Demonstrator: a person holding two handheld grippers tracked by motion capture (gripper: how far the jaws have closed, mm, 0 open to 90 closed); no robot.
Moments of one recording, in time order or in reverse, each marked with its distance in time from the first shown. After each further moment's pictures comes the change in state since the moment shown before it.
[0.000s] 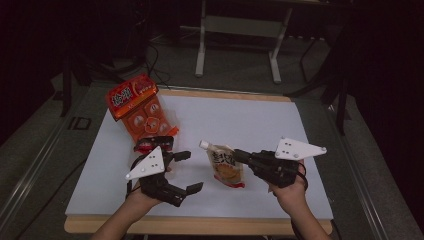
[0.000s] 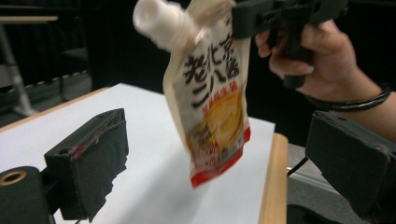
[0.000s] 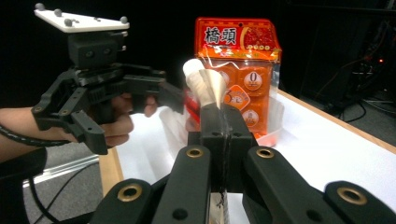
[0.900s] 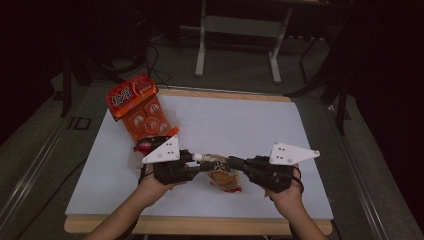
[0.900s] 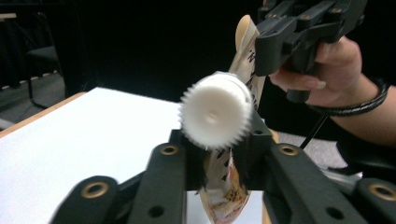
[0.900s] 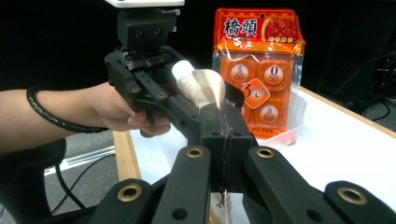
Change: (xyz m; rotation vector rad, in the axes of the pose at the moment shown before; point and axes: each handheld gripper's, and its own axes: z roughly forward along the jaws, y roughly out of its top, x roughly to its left) left arm 0.018 0.016 0.031 0.054 -0.094 0.044; right arm 0.008 -0.006 0.007 0.022 0.063 -0.001
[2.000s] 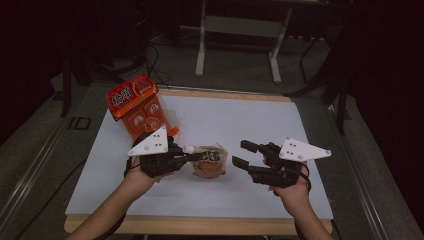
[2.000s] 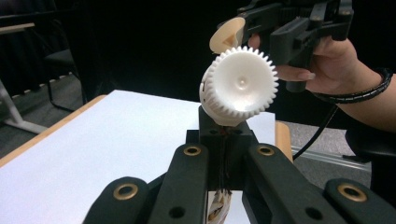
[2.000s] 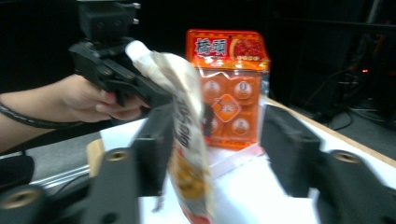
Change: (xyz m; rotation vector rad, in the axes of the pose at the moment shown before) left arm 0.009 0.023 -0.032 0.026 0.045 0.059; right arm -0.008 0.005 -0.013 -0.069 -0.103 -0.003
